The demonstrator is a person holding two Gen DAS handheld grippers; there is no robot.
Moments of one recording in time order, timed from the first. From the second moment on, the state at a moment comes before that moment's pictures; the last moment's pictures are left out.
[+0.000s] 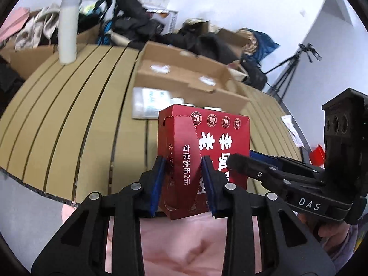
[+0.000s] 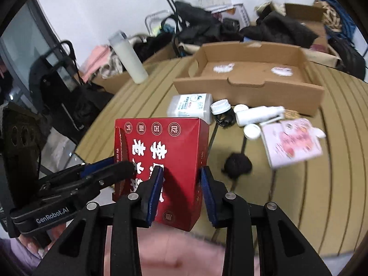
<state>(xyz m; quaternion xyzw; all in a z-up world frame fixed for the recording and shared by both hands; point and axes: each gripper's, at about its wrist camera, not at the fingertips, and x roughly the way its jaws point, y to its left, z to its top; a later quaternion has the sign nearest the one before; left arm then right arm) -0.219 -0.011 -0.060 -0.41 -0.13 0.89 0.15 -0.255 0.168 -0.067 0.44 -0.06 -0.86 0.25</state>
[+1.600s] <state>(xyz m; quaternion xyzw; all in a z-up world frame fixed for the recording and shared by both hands) -0.406 -0.037 0.030 -0.44 0.03 0.90 0.03 -0.446 0.261 0.036 0.47 -0.03 -0.87 0.10</state>
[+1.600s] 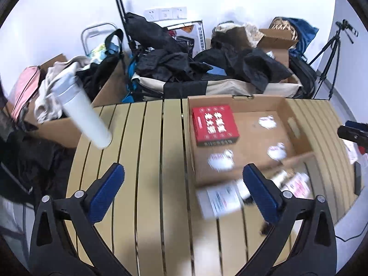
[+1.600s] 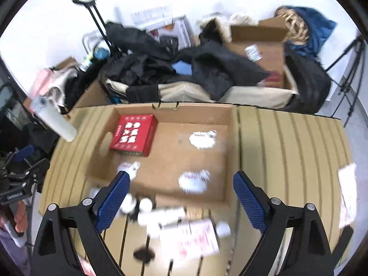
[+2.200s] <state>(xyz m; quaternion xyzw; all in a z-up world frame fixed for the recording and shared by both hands) -0.115 -0.028 0.041 -0.36 0.02 0.93 0.06 -0.143 0.259 0.050 0.35 -0.01 -0.91 0.22</state>
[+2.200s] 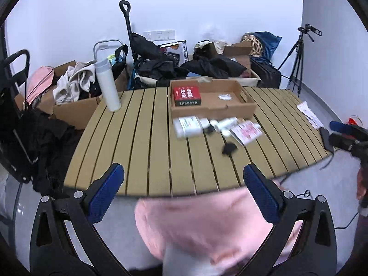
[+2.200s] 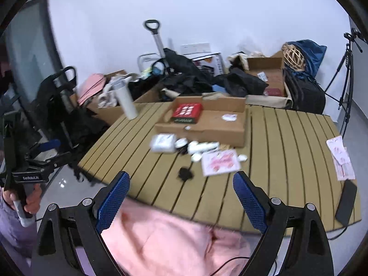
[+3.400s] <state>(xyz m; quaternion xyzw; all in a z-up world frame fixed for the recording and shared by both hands) -0.250 0.061 -0.068 -0.42 -0.06 0.88 0.22 -0.225 0.267 -0.087 0.40 0.01 -0.90 0.16</state>
